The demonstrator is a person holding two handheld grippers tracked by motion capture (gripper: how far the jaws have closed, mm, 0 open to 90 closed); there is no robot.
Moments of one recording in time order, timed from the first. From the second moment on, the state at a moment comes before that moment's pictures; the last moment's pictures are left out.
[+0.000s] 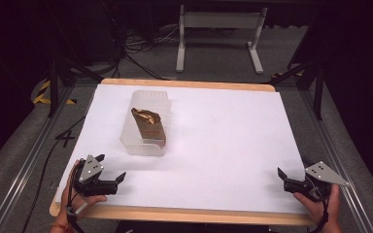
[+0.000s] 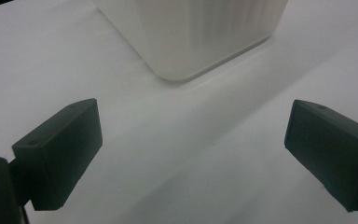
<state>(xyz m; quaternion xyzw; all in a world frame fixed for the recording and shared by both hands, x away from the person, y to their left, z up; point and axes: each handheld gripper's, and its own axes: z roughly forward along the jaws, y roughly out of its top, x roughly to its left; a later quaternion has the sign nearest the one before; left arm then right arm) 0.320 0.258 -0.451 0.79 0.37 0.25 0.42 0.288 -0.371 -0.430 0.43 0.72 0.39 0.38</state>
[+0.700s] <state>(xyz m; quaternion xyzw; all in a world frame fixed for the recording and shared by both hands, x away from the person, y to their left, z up) 0.324 0.256 -0.454 0.80 0.37 0.24 0.41 0.291 -0.369 -0.437 0.43 0.73 0.39 0.37</state>
